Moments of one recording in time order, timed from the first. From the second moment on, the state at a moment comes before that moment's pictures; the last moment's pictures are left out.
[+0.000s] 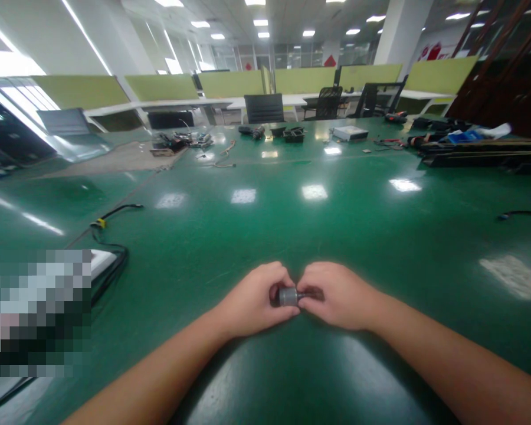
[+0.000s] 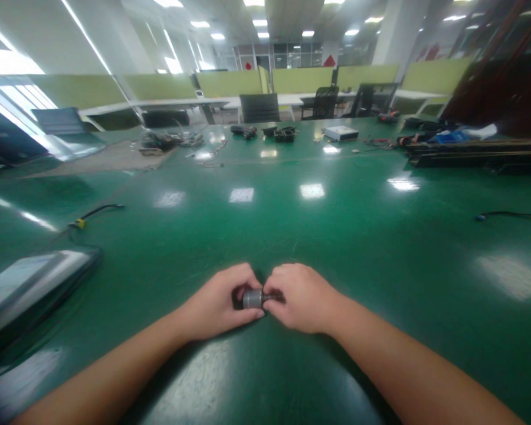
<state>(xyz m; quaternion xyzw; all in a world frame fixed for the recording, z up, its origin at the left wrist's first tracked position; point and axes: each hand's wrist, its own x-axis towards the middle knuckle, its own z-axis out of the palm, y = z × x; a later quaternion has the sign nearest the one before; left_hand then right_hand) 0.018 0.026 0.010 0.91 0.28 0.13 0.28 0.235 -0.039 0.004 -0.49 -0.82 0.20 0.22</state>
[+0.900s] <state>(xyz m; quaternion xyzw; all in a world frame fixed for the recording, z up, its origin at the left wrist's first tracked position) 0.018 0.025 0.010 0.89 0.32 0.11 0.29 0.231 -0.040 0.002 -0.50 -0.80 0.22 0.24</state>
